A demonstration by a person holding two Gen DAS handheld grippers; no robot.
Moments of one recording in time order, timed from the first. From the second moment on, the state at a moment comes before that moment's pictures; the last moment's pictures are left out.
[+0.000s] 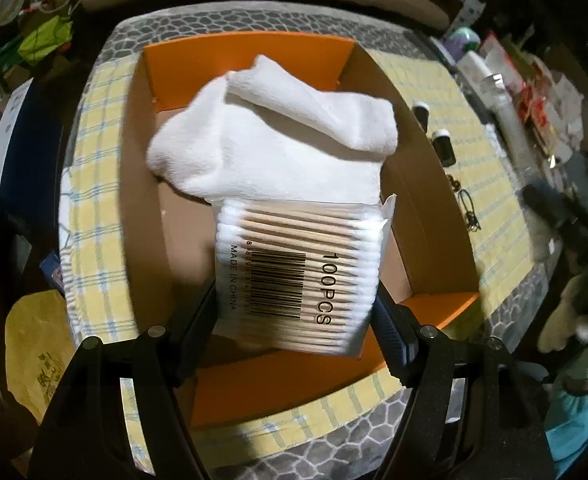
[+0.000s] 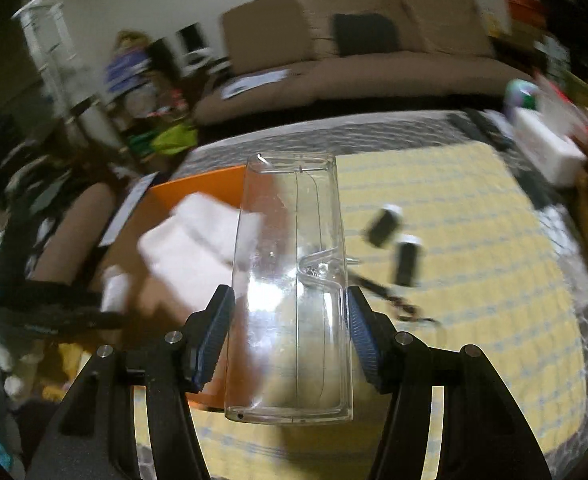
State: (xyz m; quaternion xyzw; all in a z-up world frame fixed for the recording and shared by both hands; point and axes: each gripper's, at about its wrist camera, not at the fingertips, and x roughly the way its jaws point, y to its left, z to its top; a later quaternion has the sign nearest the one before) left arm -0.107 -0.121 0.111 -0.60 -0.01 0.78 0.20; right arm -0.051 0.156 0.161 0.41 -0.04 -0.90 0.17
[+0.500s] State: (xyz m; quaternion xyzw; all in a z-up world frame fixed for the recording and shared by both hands) left arm -0.116 -0.111 0.090 -0.61 0.00 0.77 0.17; right arm -0.079 0.052 0.094 0.47 0.00 -0.86 0.18
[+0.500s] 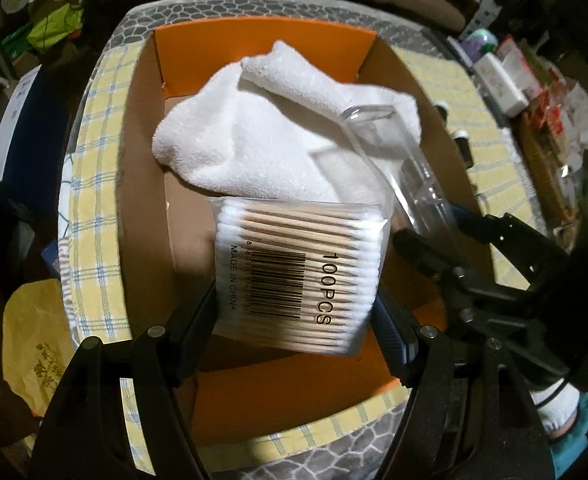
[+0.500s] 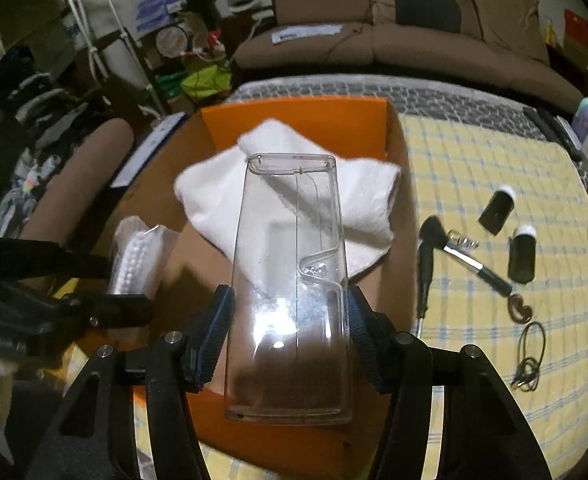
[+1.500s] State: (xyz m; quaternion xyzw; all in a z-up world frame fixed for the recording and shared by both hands) left arm -0.102 -0.108 0.110 -0.60 -0.03 0.79 0.15; right arm -0.046 0.104 0.129 0.44 -0.03 -0.89 0.14
